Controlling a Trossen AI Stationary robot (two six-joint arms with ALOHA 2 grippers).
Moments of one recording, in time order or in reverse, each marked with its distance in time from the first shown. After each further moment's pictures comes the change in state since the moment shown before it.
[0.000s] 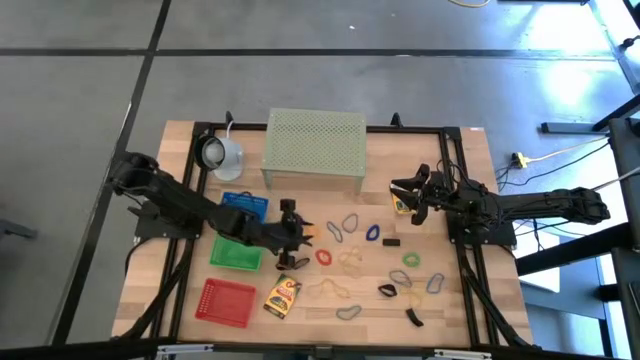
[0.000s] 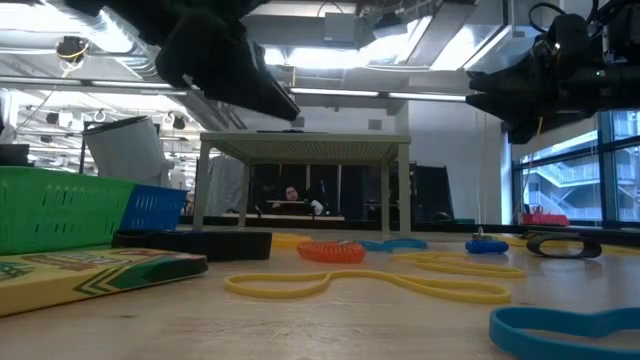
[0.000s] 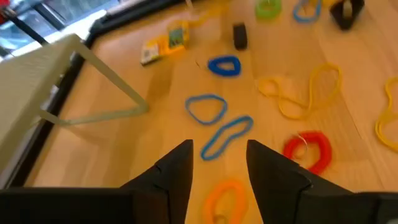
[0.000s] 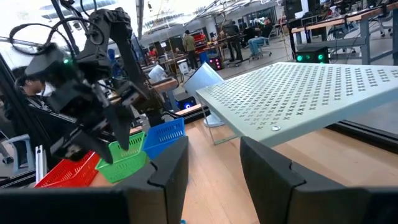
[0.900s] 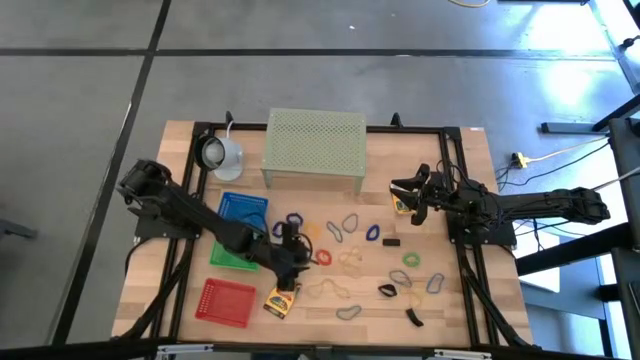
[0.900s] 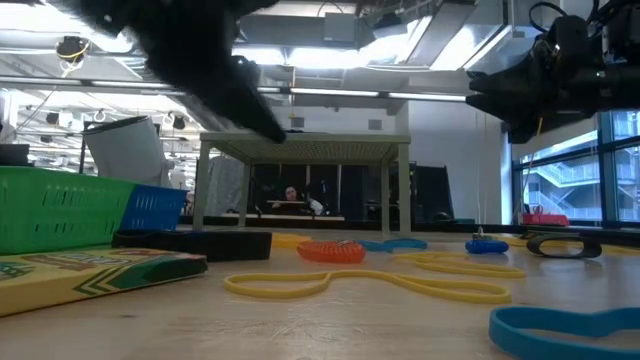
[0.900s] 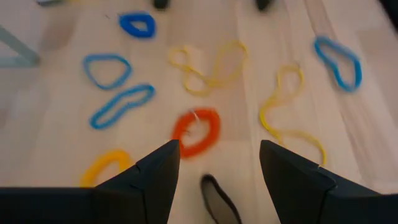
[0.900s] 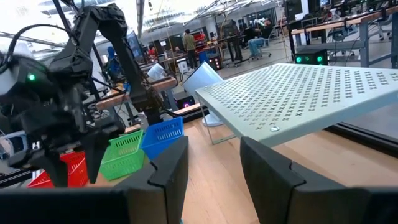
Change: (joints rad) left arm -0.109 0.129 0.122 -0.162 0.170 -0.339; right arm 0.000 0.001 0.000 -0.004 0.000 -0.020
